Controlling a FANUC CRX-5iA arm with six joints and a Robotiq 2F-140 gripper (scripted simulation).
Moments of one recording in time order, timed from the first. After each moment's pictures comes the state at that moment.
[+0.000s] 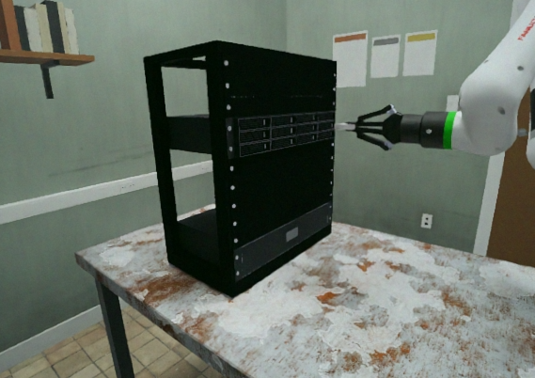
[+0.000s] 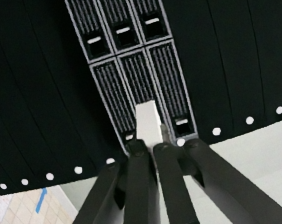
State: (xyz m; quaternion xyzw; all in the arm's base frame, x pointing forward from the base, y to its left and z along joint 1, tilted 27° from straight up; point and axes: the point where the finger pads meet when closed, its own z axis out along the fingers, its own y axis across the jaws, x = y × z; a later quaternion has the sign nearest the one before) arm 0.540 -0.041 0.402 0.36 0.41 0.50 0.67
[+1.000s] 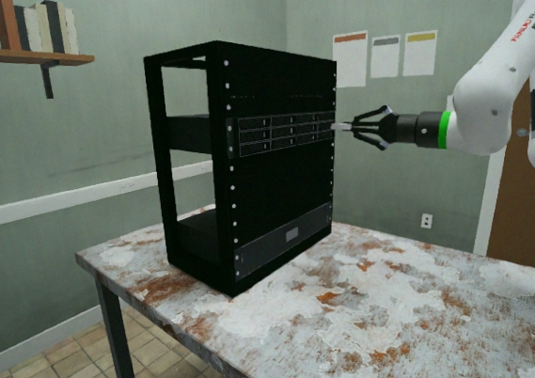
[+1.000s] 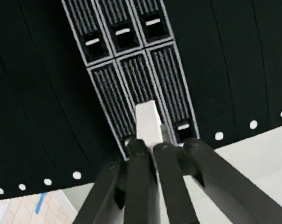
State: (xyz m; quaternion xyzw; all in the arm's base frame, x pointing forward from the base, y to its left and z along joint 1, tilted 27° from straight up) arm 0.550 -0.042 0.406 0.36 0.41 0.50 0.67
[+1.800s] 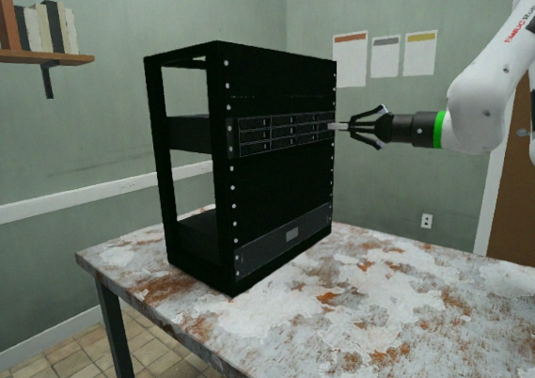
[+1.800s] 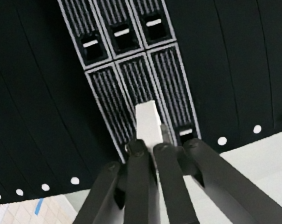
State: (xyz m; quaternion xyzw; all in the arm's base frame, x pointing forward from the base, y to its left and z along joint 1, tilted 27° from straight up) arm 0.561 -0.043 0.411 0.36 0.41 0.50 0.67
